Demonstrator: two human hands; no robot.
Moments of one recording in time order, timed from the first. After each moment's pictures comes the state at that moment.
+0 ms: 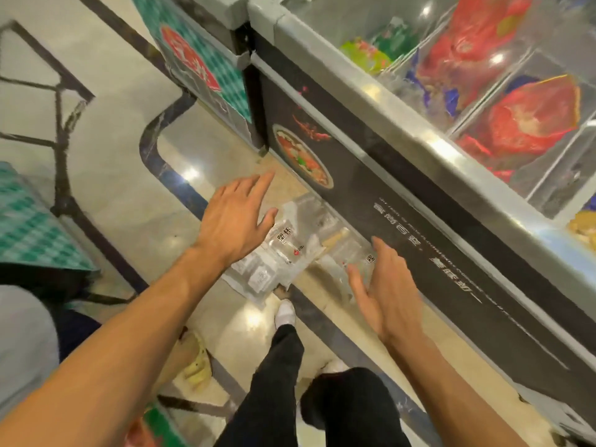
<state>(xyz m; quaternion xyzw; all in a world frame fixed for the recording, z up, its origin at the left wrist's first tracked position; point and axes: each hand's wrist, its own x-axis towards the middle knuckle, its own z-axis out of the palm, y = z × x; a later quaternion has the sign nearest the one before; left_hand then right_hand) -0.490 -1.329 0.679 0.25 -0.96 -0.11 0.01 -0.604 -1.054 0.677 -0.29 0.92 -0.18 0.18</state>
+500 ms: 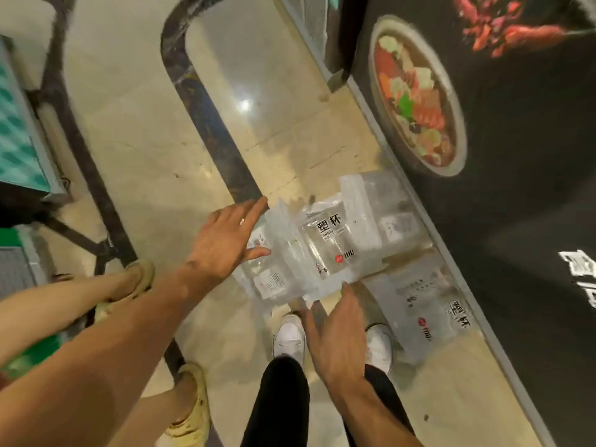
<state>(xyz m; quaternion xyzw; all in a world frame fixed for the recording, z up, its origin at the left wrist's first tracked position) -0.432 -1.424 0.202 0.35 -0.91 -0.12 -0.15 -0.568 -1.186 0.210 -0.26 0.88 -0.17 0.37</state>
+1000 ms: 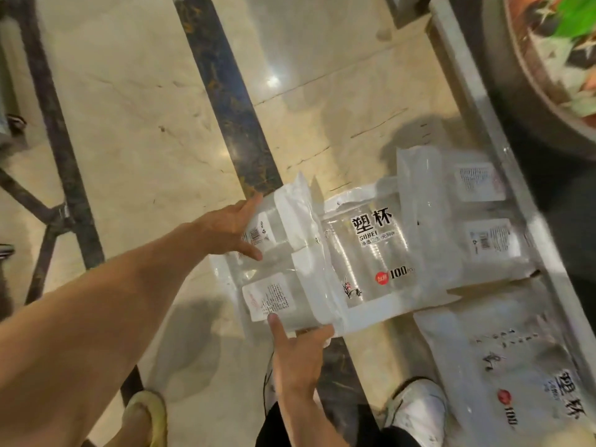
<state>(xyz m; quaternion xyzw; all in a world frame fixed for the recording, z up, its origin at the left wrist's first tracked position) -0.395 -1.486 -0.056 0.42 -0.77 -0.37 -0.31 -0.466 -1.217 -0.053 0.07 0.80 -0.33 0.50</state>
